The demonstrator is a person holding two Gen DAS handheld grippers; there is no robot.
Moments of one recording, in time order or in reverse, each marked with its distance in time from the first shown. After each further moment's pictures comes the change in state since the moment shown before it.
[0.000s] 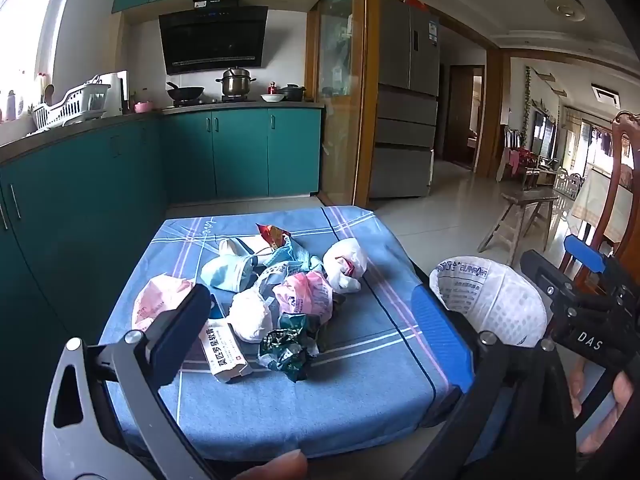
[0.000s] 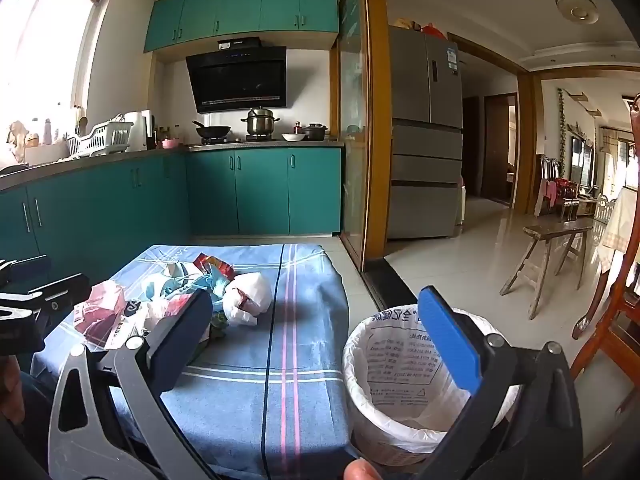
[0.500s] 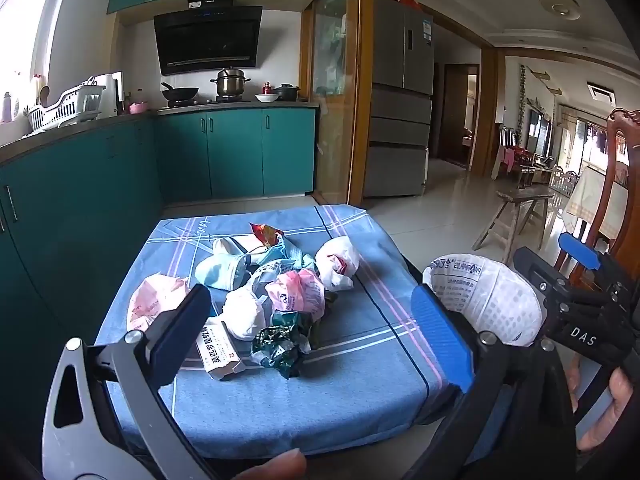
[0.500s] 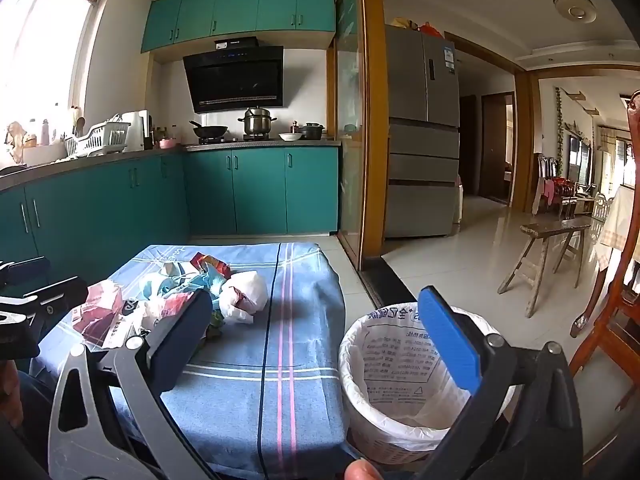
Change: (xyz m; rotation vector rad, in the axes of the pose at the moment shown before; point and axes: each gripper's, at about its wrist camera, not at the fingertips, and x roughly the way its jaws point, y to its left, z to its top) left arm -0.003 -0.008 -0.002 0.005 0.004 -0.027; right arm -0.009 -0.009 -0.002 0.004 0.003 -0.011
